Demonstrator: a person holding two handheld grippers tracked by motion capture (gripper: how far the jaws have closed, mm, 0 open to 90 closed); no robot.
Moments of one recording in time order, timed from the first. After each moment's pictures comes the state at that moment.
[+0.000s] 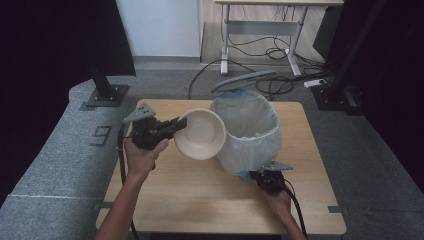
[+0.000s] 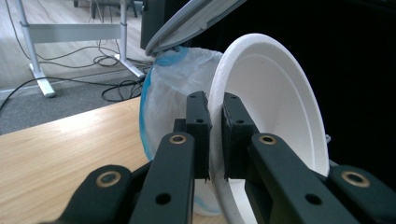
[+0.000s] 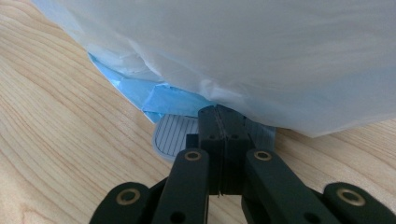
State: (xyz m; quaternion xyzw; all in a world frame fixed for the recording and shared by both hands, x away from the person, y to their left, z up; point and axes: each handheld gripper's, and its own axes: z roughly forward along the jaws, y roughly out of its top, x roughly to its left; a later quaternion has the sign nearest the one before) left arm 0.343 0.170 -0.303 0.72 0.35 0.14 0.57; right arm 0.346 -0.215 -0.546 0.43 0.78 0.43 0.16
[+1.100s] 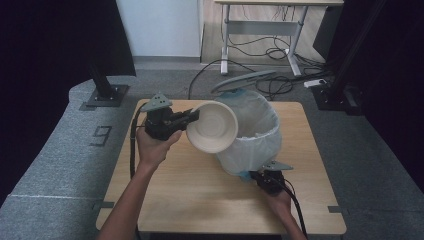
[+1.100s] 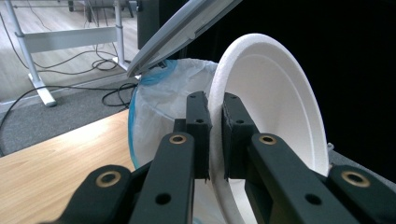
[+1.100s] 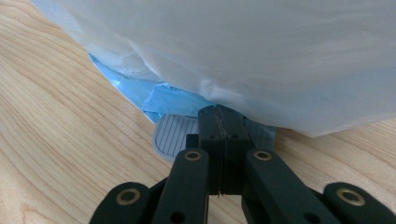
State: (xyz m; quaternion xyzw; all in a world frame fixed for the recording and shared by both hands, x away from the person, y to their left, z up) left arm 0.357 0.139 -0.285 0.74 0.33 0.16 0.56; right arm 0.346 -0.215 -0.546 0.43 0.78 0.43 0.16
